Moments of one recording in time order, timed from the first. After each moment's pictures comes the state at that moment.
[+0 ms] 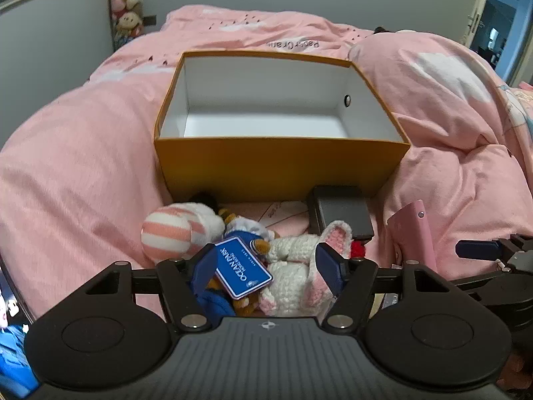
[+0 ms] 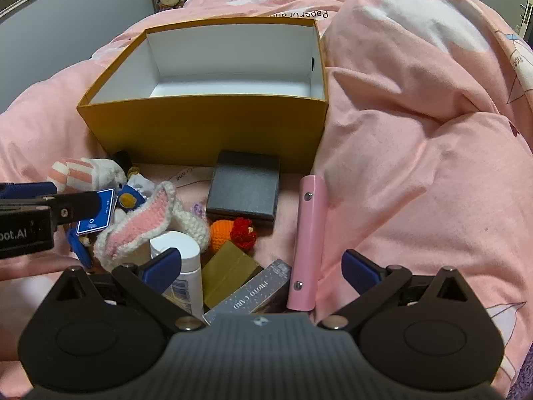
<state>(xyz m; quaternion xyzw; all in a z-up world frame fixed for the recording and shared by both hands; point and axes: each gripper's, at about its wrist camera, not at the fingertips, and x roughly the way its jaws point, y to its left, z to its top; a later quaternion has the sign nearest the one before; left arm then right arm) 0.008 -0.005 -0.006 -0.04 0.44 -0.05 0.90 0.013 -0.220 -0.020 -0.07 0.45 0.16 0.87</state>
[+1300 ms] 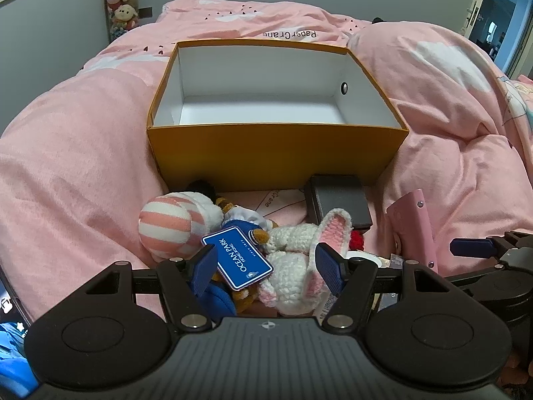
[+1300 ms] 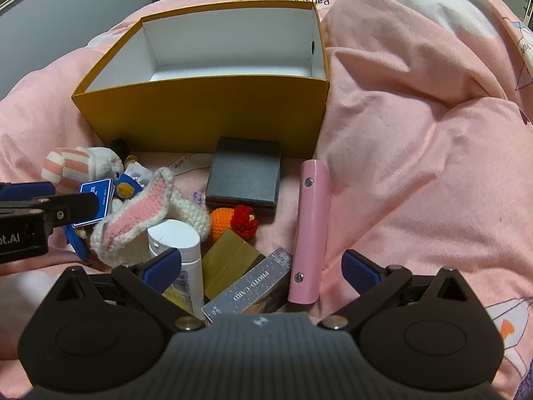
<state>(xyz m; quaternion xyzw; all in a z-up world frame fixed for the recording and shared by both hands) 0.006 -0.009 -0.015 -0.03 0.45 -0.05 0.89 0.017 -0.219 -0.031 -0.07 0.47 0.16 0.86</state>
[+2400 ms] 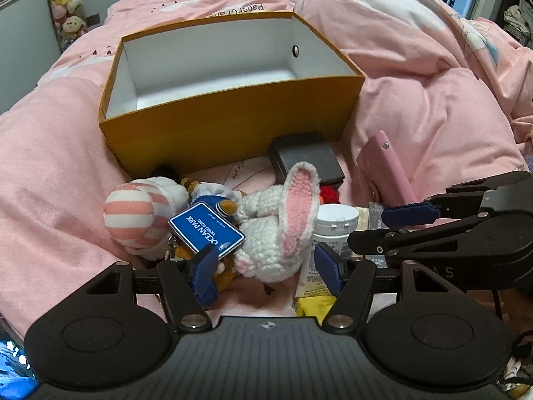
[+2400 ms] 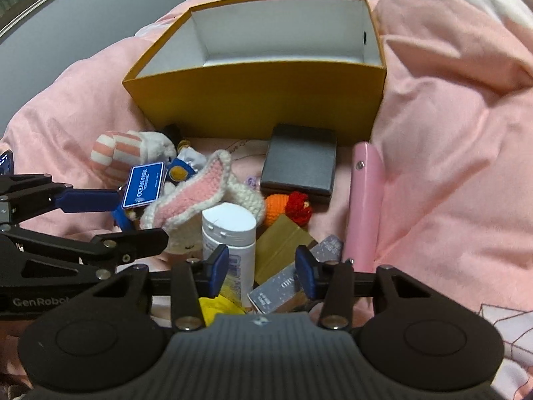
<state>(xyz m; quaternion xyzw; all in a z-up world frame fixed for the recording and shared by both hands) -0.005 -0.025 -0.029 0.03 0.48 -0.13 0.87 0.011 -0.212 -0.033 -0.04 0.49 0.24 0.83</state>
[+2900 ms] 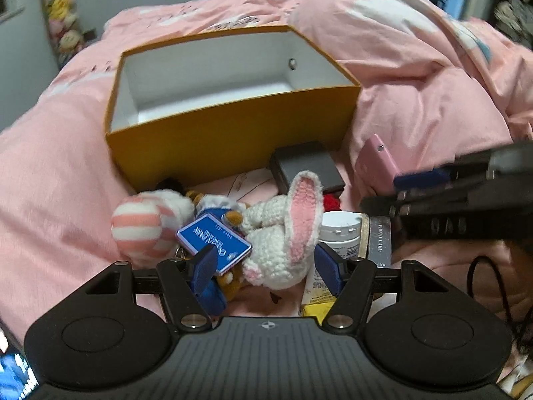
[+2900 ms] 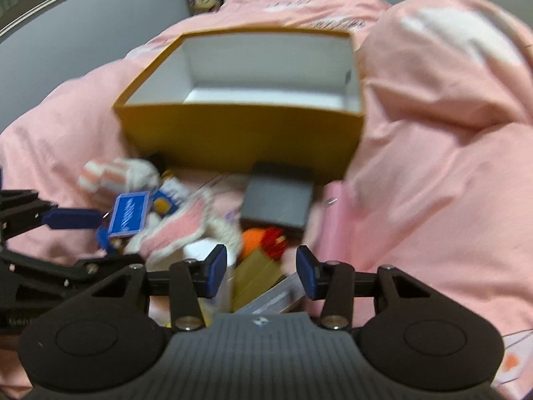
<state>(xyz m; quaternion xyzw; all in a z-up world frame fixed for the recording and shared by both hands) -0.010 -0.026 -0.023 0.06 0.45 -0.14 0.88 0.016 -0.221 -0.012 -0.07 0.44 0.21 0.87</state>
